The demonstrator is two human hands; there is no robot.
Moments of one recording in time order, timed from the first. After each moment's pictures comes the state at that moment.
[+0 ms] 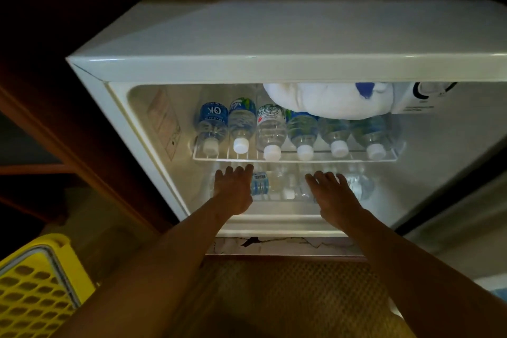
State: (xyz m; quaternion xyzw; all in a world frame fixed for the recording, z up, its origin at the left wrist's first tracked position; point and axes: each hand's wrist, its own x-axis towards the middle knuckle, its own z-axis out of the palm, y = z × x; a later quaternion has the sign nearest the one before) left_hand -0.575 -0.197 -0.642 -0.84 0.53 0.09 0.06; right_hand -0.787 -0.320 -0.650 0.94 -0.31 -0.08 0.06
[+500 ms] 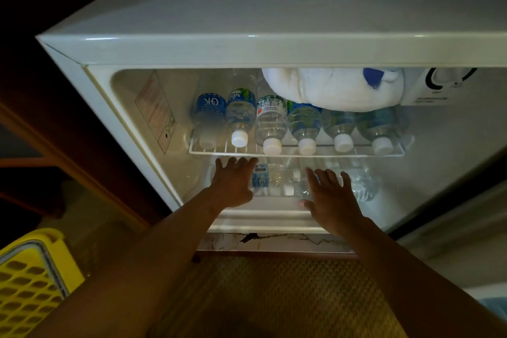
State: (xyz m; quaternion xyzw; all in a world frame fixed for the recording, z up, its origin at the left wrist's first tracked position) left_hand -0.562 -0.204 -0.650 -0.81 0.58 0.12 0.04; right_hand -0.788 -0.309 -0.668 0.94 -0.35 -0.03 0.00
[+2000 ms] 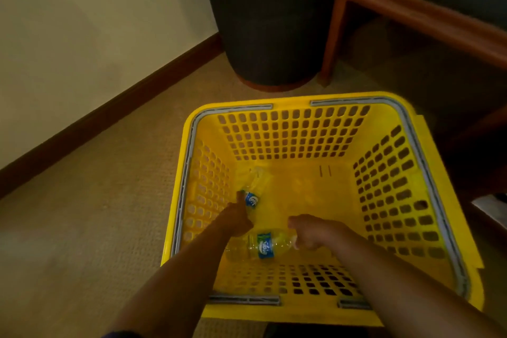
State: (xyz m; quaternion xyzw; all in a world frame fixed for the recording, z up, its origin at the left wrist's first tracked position) left_hand -0.525 0.458 -0.799 -0.89 -0.04 0.43 -0.16; right_hand -0.550 0.243 -0.785 0.84 0.09 -0.53 -0.12
